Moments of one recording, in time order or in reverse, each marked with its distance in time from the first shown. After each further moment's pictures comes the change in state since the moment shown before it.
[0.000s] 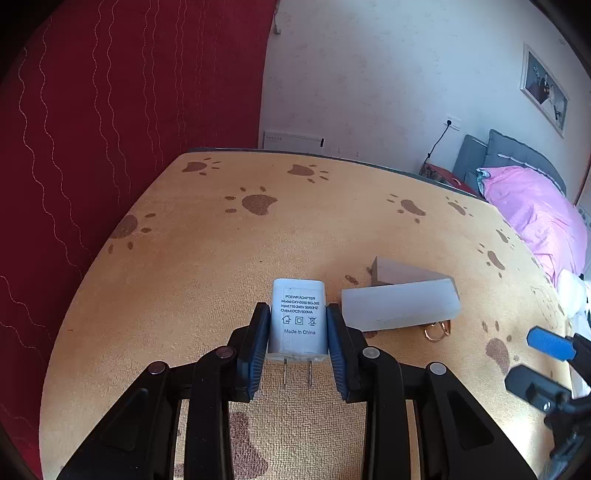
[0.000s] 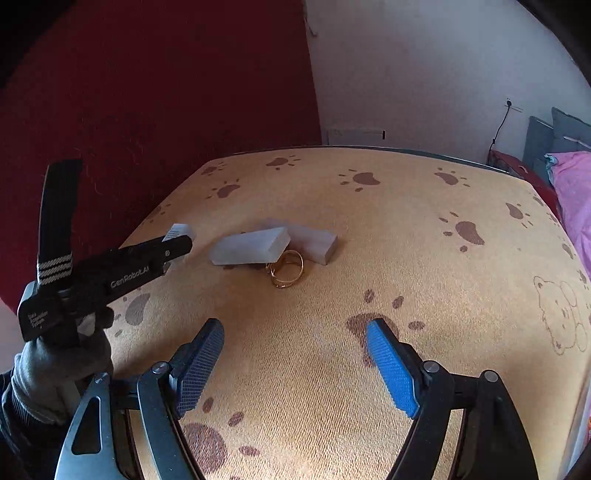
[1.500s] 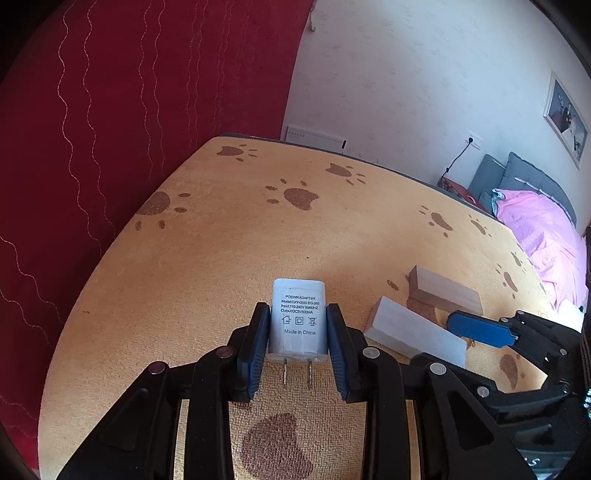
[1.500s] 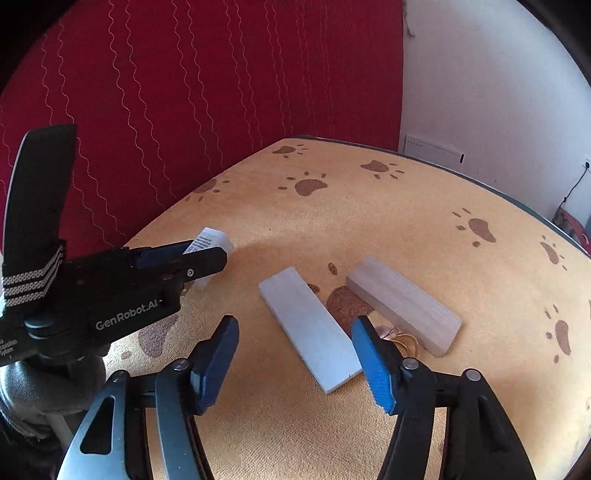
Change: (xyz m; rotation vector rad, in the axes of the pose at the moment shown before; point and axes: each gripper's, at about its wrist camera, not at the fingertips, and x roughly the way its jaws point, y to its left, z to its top) left arm 0.003 0.031 -0.002 -0.113 0.009 0.017; right arm 0.074 0.073 0.035 -0.277 0.084 0.190
